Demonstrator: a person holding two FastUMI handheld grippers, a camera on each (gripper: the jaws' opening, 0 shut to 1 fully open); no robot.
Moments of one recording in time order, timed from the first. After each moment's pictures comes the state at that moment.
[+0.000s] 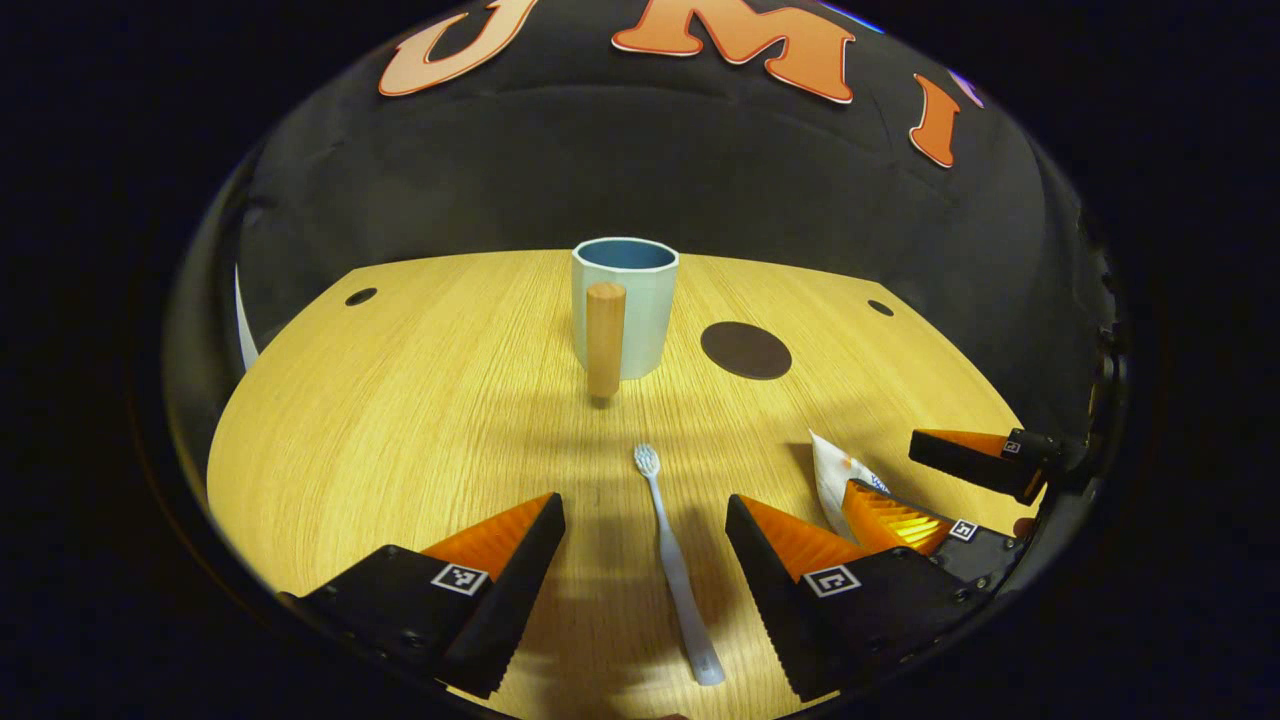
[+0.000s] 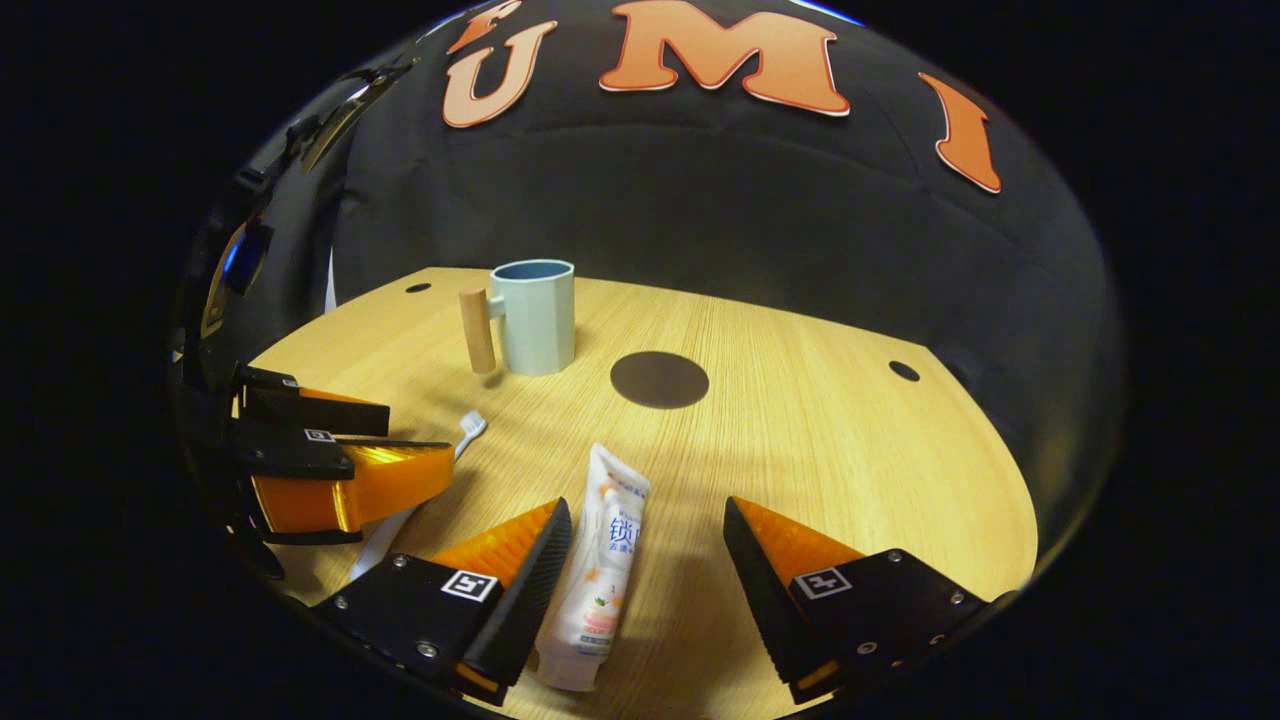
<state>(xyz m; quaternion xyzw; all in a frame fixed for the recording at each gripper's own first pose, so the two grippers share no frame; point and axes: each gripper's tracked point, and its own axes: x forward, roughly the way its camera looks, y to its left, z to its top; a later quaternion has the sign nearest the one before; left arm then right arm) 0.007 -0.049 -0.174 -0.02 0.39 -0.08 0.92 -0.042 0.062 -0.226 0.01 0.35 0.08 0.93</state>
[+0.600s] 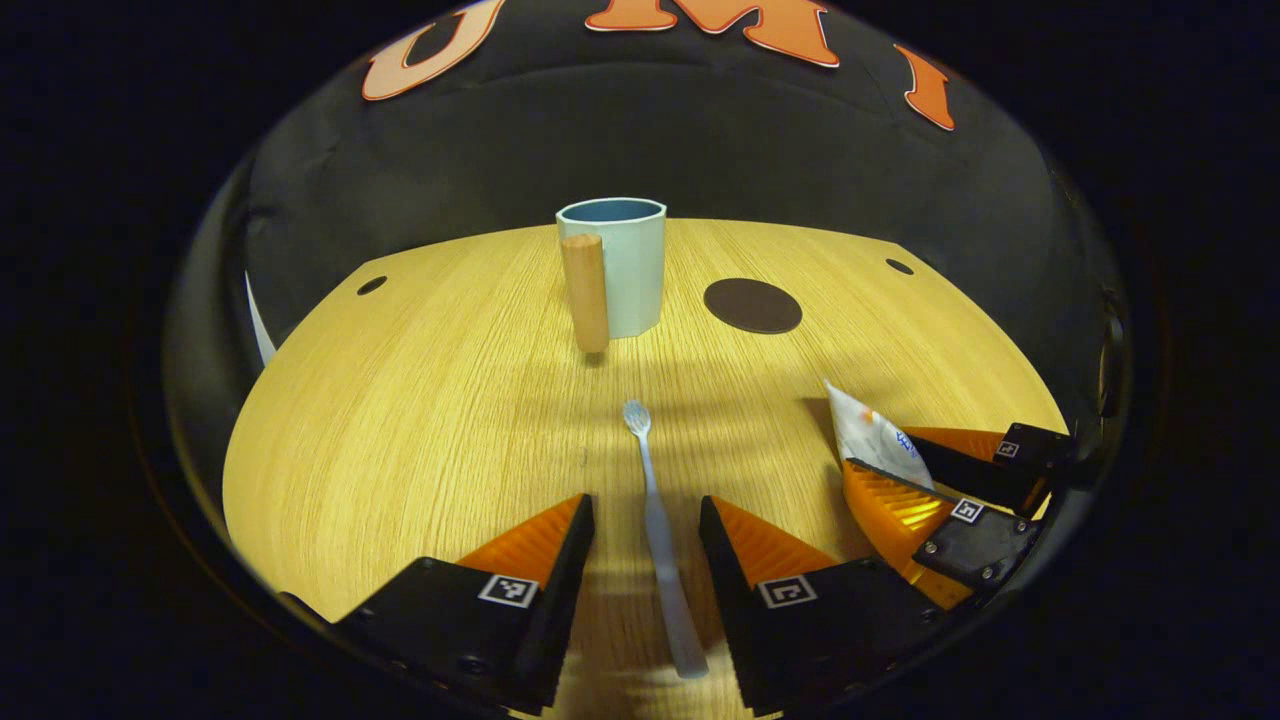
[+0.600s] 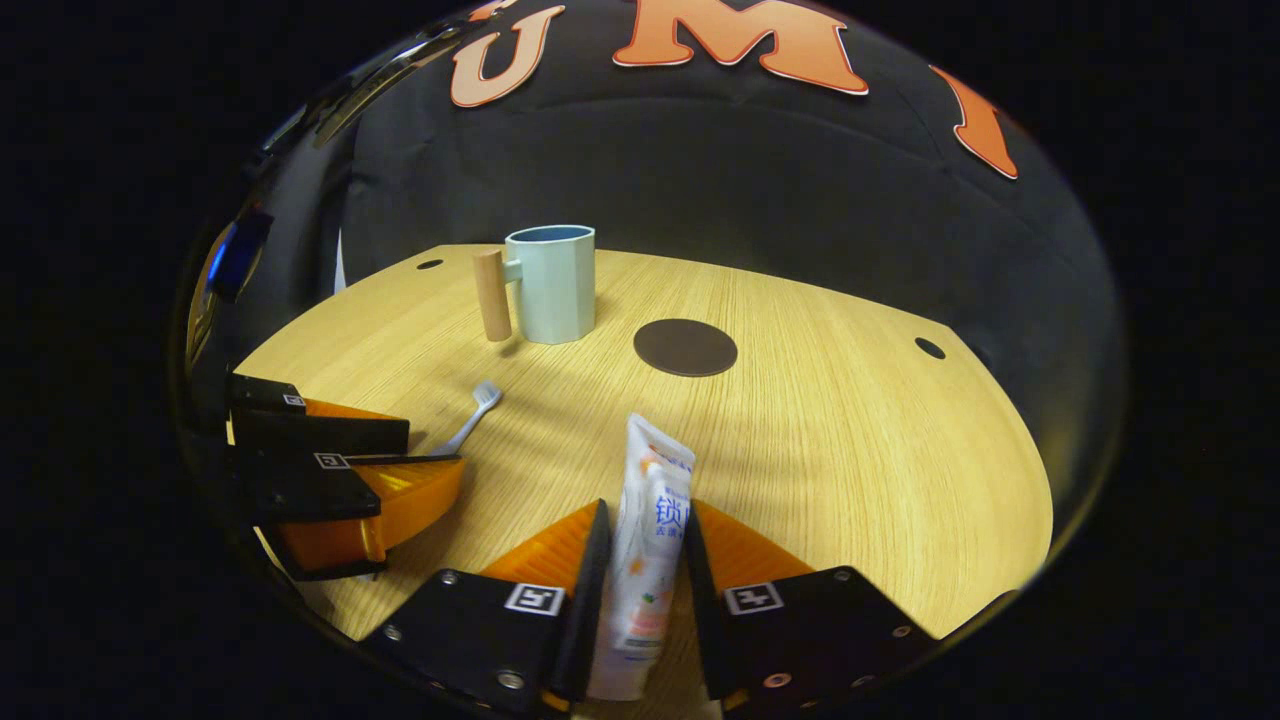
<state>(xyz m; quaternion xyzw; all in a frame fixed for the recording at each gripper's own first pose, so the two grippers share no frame) -0.005 -0.057 -0.185 0.02 0.42 -0.05 0.90 -0.050 0.075 -0.240 0.01 0.38 0.09 0.92</state>
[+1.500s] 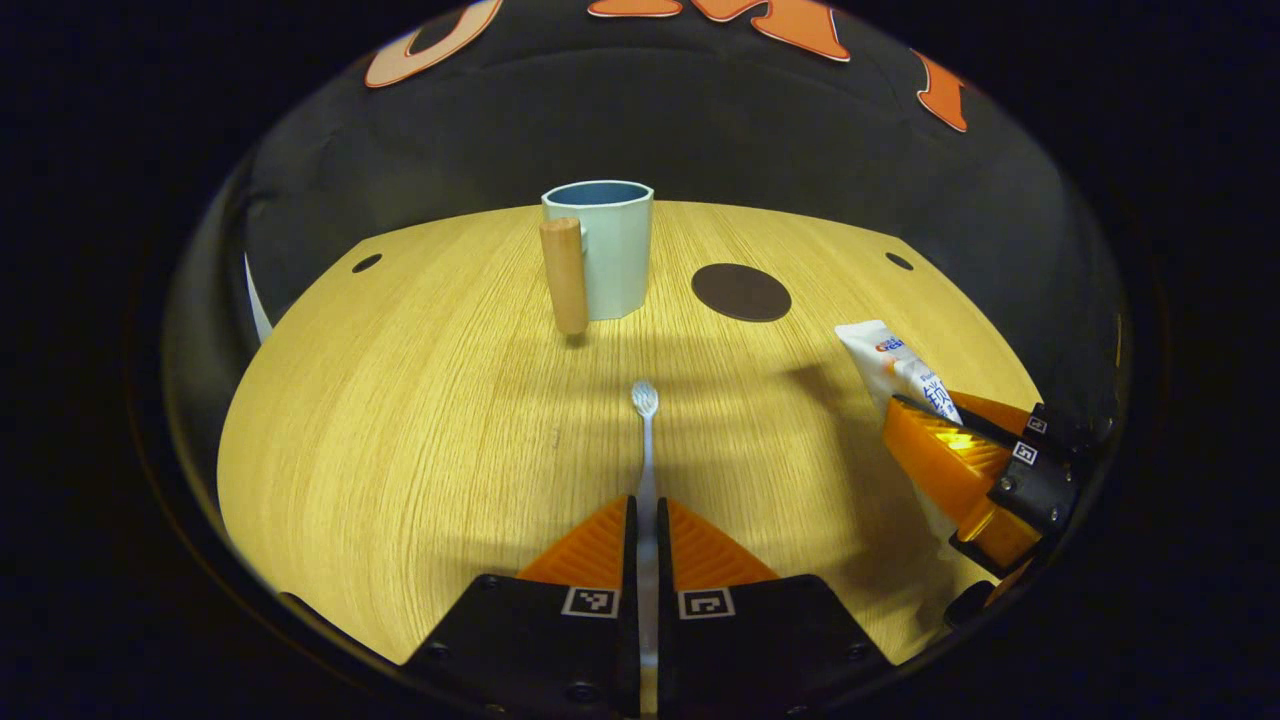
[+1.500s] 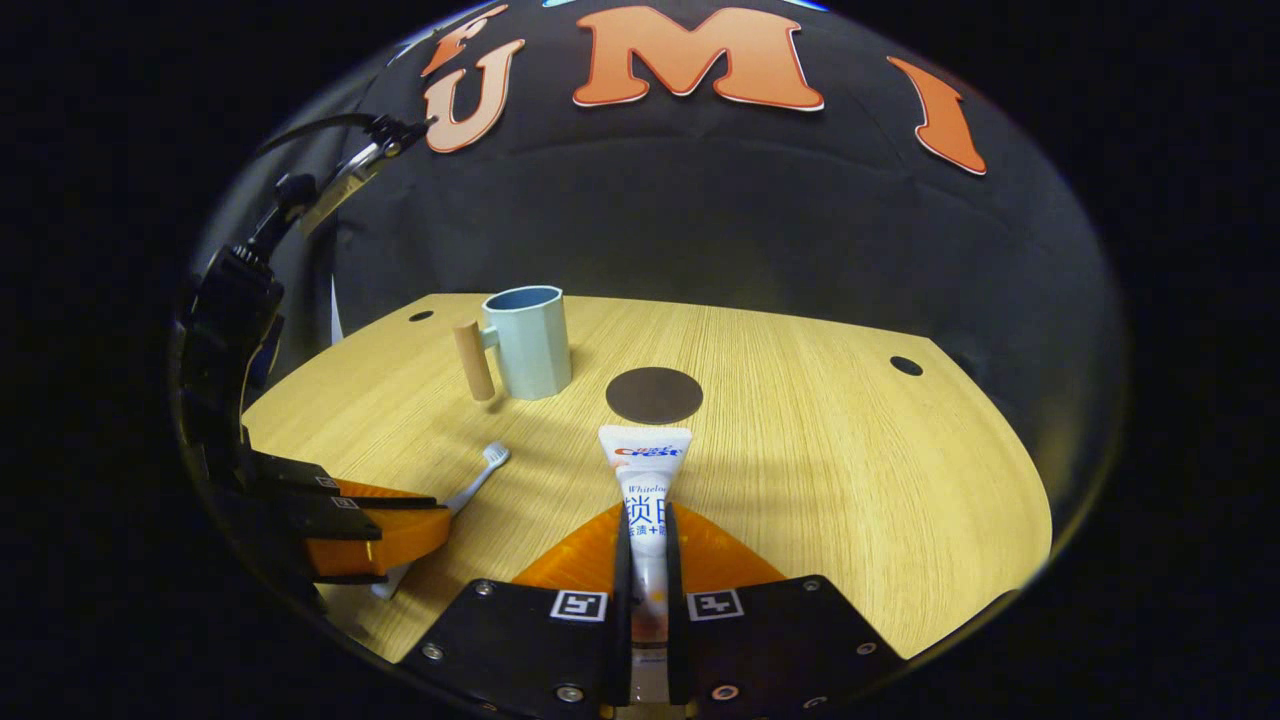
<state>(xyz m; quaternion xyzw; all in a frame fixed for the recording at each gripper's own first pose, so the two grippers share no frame) -0.021 -0.057 -0.225 -0.01 0.44 -0.05 0.90 -0.029 0.049 -0.203 0.05 0.33 0.08 0.94</state>
